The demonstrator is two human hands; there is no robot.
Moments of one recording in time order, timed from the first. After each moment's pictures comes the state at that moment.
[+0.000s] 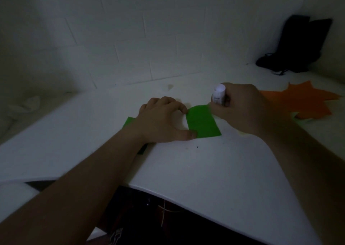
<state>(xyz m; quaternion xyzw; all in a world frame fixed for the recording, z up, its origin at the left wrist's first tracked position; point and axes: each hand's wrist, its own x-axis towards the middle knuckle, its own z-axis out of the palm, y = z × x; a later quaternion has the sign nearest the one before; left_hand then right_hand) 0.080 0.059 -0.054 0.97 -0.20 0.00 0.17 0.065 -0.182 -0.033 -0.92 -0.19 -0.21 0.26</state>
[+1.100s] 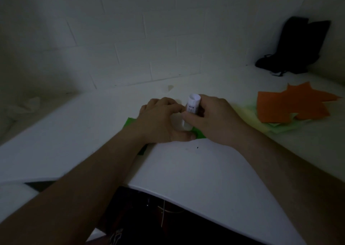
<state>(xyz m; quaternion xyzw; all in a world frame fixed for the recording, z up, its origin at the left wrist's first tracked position) 0.084 0.058 -0.054 0.97 -0.20 0.00 0.16 0.060 -0.134 -0.050 -0.91 -0.18 -0.11 0.36</state>
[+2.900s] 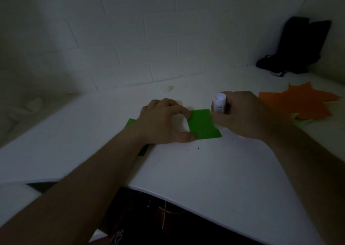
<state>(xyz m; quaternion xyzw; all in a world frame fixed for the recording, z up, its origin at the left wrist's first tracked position) 0.079 0.061 -0.053 0.96 -0.20 -0.01 0.18 0.062 -0.187 -0.036 -0.93 -0.20 -0.14 0.27</state>
